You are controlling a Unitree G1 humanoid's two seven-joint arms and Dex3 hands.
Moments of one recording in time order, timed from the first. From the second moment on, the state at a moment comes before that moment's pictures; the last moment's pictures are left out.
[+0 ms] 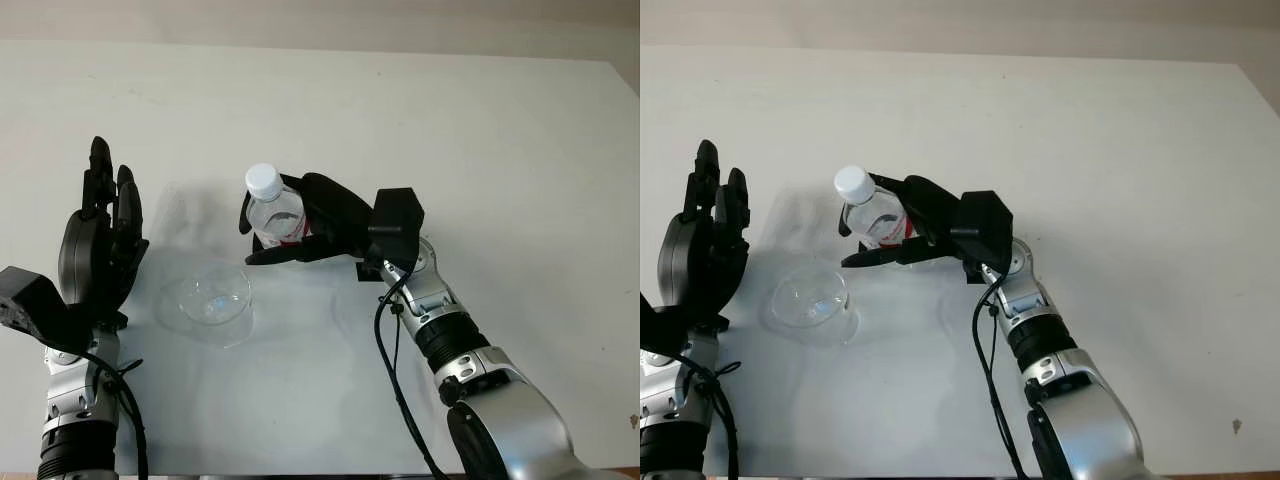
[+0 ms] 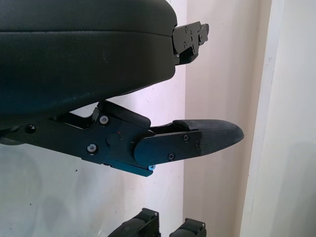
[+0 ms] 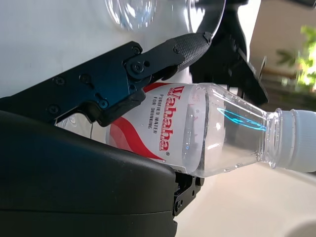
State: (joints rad) left arm -0.28 0.29 0.34 0.33 -0.34 -0.27 -0.32; right arm -0.75 -0.04 0.14 0.78 -0.08 -0.42 0.49
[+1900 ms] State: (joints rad) left arm -0.31 0.27 0.33 0.37 -0.32 -0.32 -0.29; right arm -1.16 -0.31 0.72 0.93 -1.21 -0.75 -0.93
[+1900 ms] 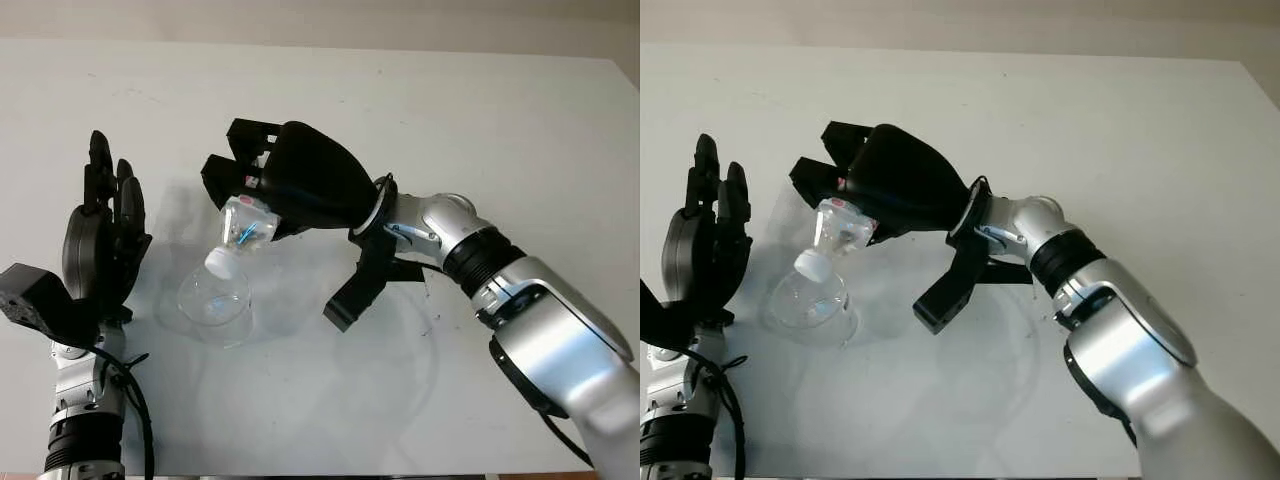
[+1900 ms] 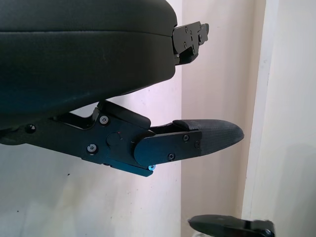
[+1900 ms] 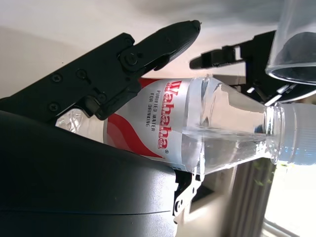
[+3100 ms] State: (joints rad) left arm -0.31 0.26 0.33 0.37 -0.31 -0.32 -0.27; right arm -1.26 -0.38 0.87 0.82 -1.37 -0.64 -1.10
